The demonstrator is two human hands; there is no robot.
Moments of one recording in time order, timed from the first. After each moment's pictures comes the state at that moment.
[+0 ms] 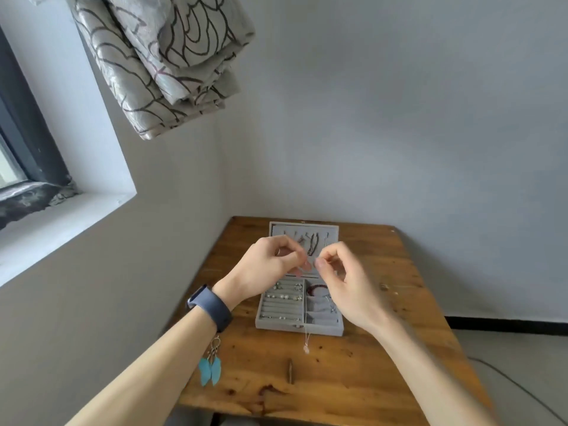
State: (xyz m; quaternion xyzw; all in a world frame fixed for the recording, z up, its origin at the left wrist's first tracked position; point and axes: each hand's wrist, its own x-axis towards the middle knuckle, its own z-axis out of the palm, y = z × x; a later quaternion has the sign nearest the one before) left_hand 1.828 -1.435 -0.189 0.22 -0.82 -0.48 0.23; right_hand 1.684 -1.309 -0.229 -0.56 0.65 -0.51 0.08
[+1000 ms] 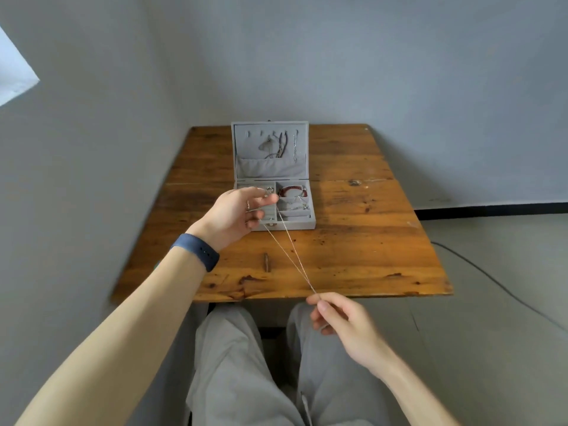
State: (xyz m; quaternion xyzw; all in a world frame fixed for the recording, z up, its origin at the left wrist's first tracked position) left_hand 1.828 -1.423 -0.286 0.35 -0.54 -0.75 0.16; right_hand 1.754 -1.157 -0.403 -0.32 0.68 -0.53 0.40
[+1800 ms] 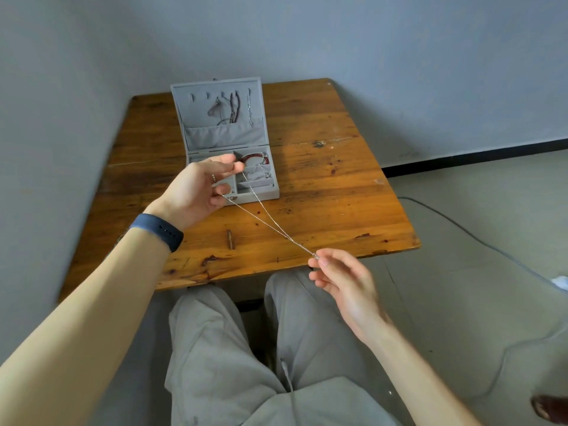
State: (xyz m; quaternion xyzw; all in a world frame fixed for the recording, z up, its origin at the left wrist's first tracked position) left_hand 1.803 -1.428 -0.309 0.31 -0.53 -0.78 0.12; right_hand 1.736 -1.135 -0.408 -0.12 0.56 -0.74 0.36
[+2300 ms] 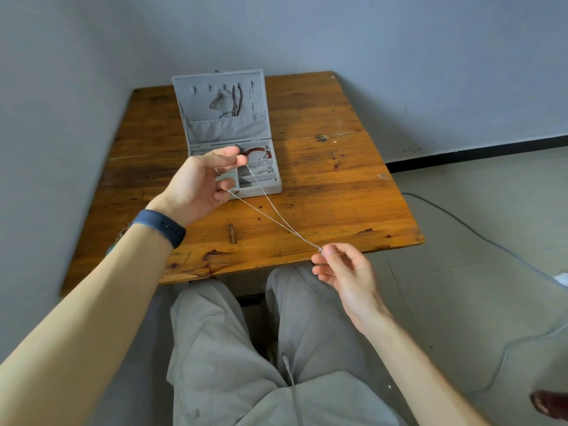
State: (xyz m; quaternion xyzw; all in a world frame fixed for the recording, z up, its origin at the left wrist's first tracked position) left_hand 1.805 -1.421 -0.307 0.30 -0.52 -0.79 0.13; right_hand 1.734 -1.145 -0.414 -0.10 0.62 -0.71 0.32
